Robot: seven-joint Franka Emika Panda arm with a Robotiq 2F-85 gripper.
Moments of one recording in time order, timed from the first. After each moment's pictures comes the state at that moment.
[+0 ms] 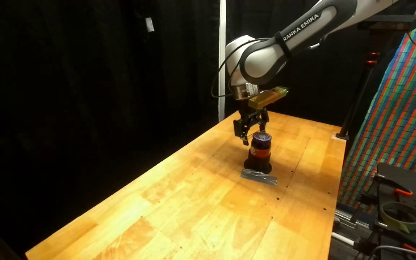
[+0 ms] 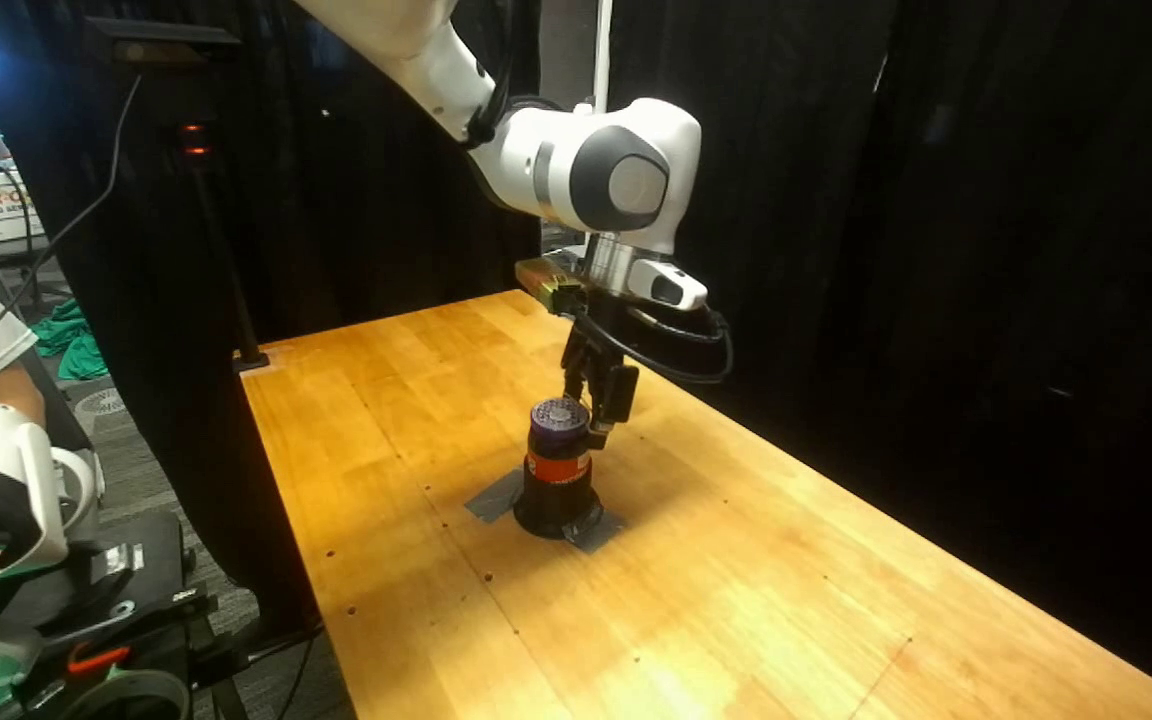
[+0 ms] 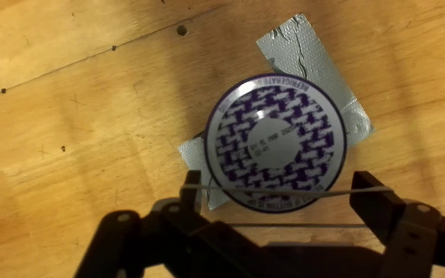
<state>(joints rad) 0.12 0.60 0.03 -1.63 -0.05 1.96 0.43</state>
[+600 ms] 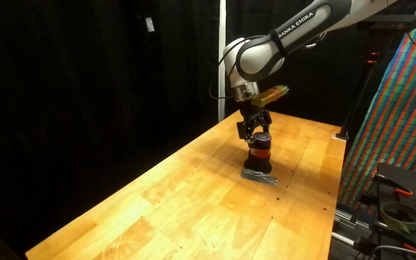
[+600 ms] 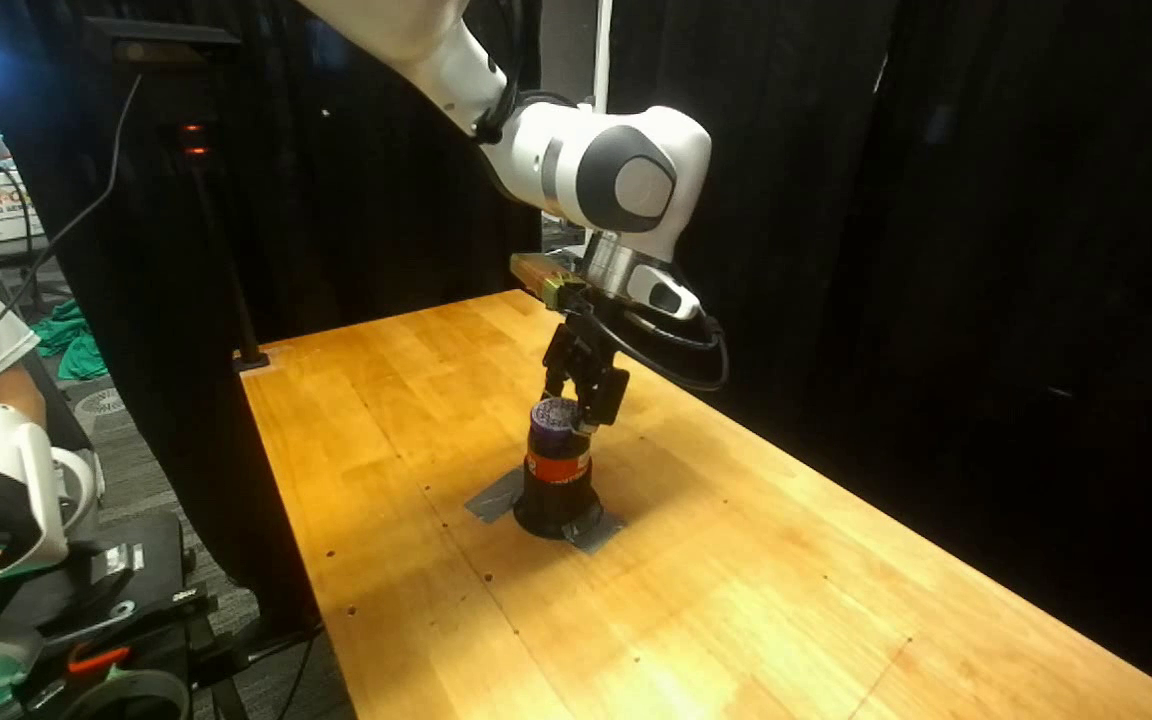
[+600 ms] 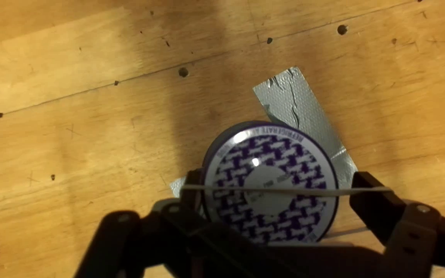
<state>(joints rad) 0.12 0.62 0.03 -1.59 0.01 1.83 0.33</state>
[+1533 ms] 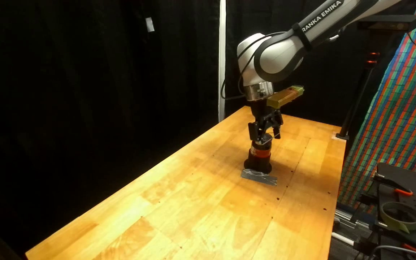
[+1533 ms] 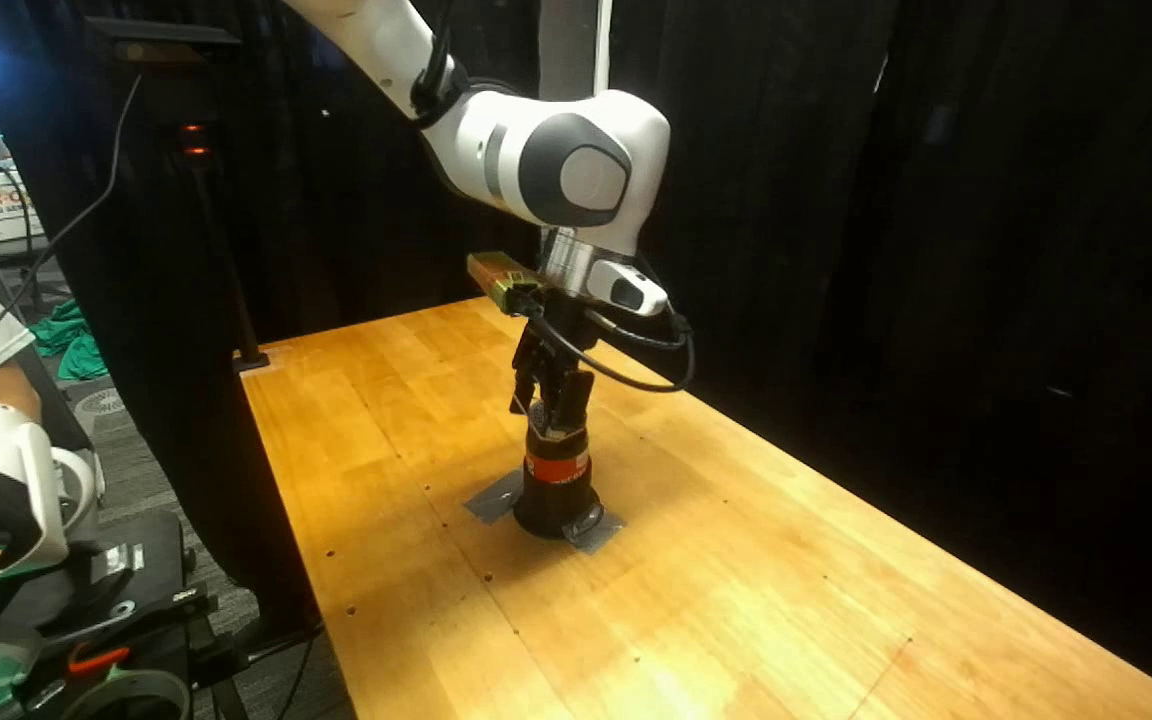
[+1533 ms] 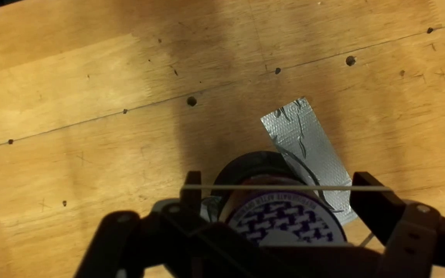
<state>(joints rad) 0.13 0.46 0.03 -1.84 0.00 1.98 0.34</state>
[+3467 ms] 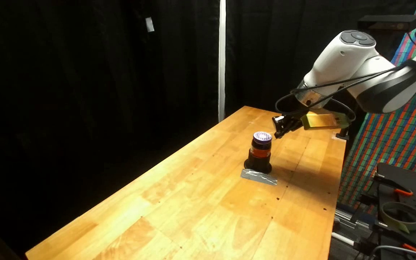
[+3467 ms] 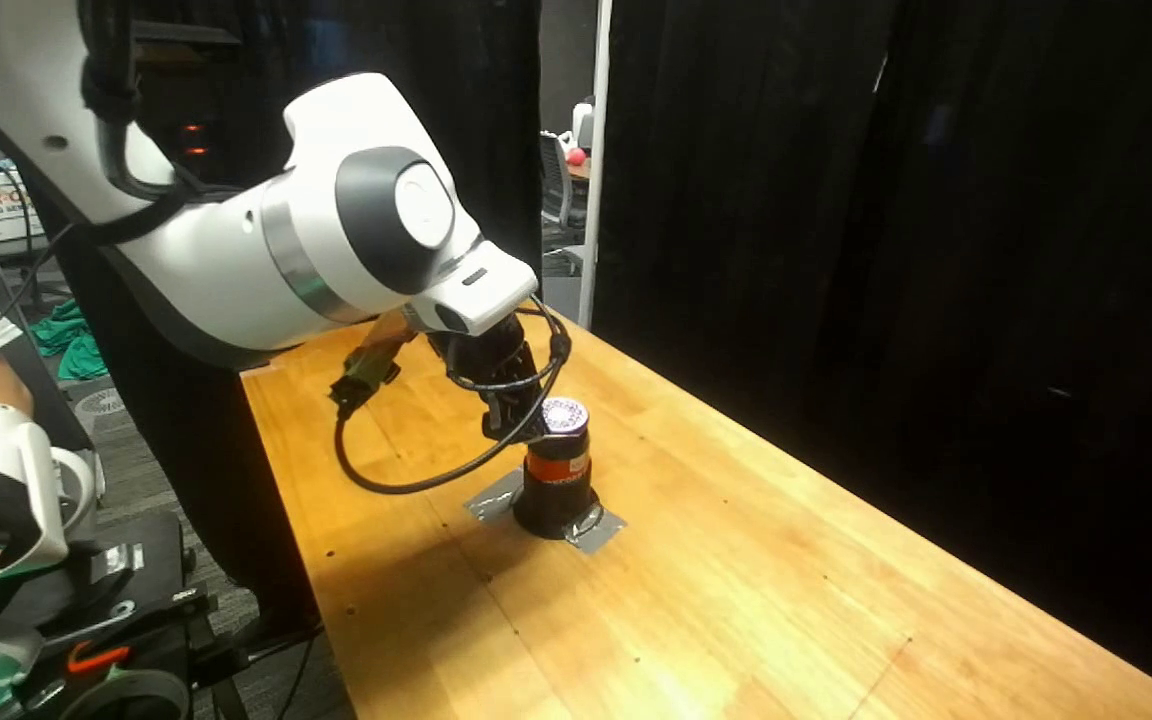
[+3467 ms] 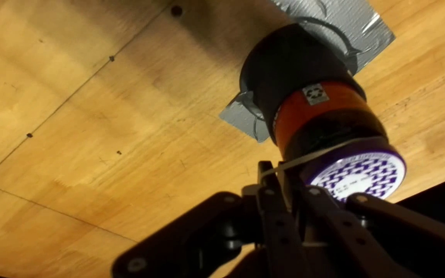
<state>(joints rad) 0.34 0.08 -0.29 -2.52 -0.95 2.96 1.56</state>
